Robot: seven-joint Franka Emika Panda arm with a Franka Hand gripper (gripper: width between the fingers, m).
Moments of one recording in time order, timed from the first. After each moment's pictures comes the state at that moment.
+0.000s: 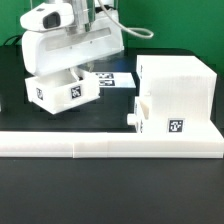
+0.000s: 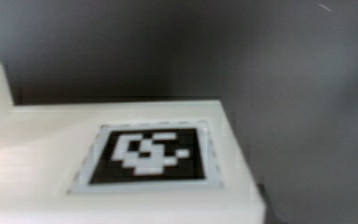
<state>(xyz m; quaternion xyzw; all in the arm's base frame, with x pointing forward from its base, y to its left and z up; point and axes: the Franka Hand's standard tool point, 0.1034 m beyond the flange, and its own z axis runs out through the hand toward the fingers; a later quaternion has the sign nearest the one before) 0.459 -0.045 0.036 -0.93 -0.35 -0.02 0.05</state>
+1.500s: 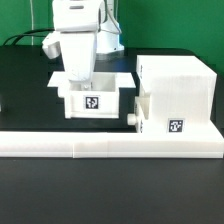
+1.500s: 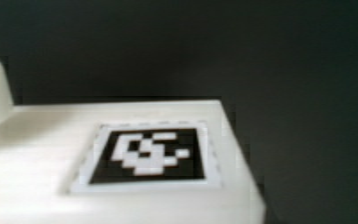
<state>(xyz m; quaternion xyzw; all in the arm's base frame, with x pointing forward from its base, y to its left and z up) 0.519 -0.034 0.050 -0.73 -0.68 -0.01 0.04</state>
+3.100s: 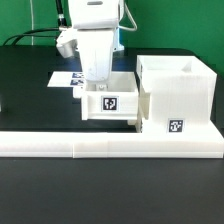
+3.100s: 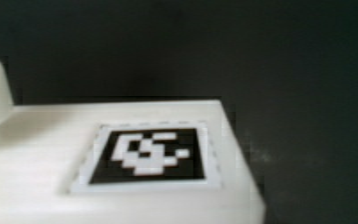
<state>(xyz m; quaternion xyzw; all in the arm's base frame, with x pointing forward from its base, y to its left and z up) 0.533 -0.012 0.055 -0.73 -0.68 -0.01 0.04</state>
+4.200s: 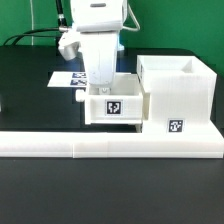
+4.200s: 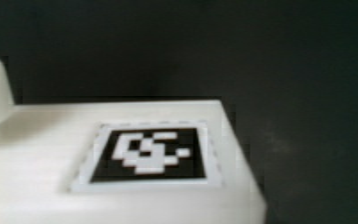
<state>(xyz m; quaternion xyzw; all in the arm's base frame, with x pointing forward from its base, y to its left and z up) 0.545 -0.006 0.055 -0.73 -0.69 -0.01 0.04</state>
